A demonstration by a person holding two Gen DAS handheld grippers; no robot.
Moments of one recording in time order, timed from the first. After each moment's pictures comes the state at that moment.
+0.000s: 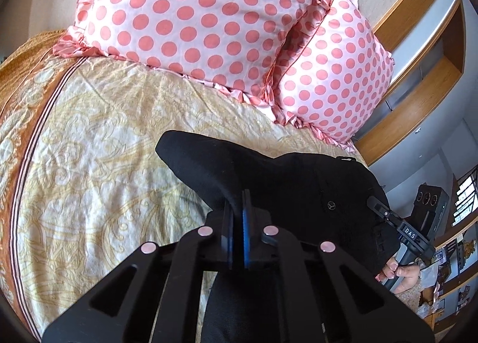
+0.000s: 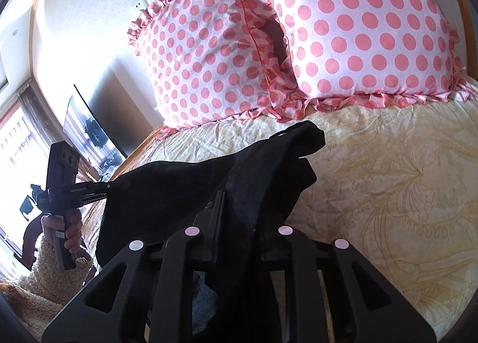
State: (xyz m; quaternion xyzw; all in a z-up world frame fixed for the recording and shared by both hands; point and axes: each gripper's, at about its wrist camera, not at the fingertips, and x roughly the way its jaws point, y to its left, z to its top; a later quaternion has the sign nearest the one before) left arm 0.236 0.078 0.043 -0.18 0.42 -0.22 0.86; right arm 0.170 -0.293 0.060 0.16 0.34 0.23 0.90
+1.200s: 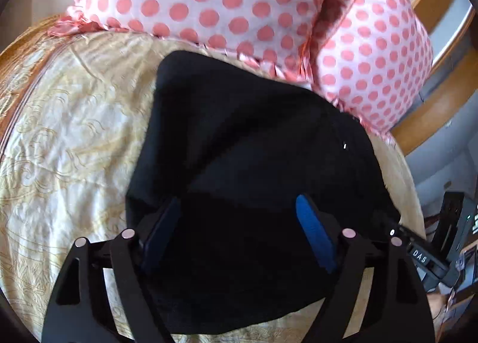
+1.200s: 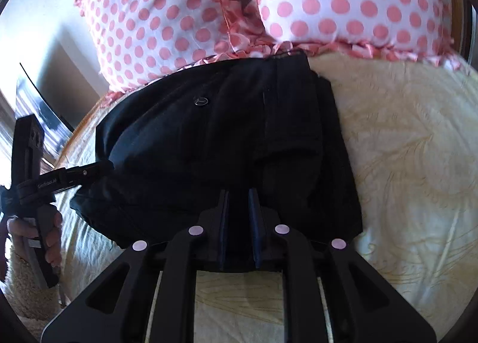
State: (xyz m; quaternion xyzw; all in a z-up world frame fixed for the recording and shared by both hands) left arm 0.281 0.032 -0.023 -0.16 0.47 -0.14 0.86; right arm 0.197 -0.261 -0.004 0.17 0.45 0.14 0.87
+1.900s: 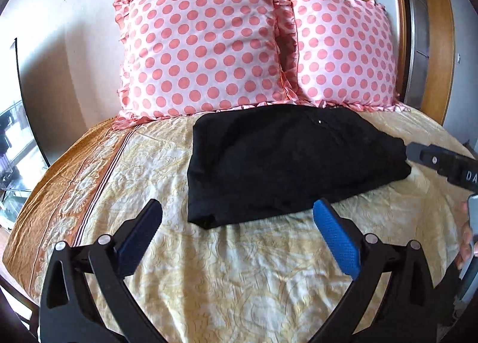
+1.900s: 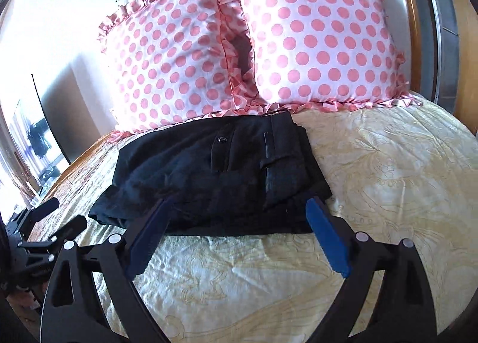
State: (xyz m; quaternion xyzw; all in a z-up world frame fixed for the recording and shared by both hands) left arm 0.114 -0.002 0.014 0.06 0.29 -0.06 0.95; right arm 0.089 -0.236 0.044 0.10 0.30 0.05 0.95
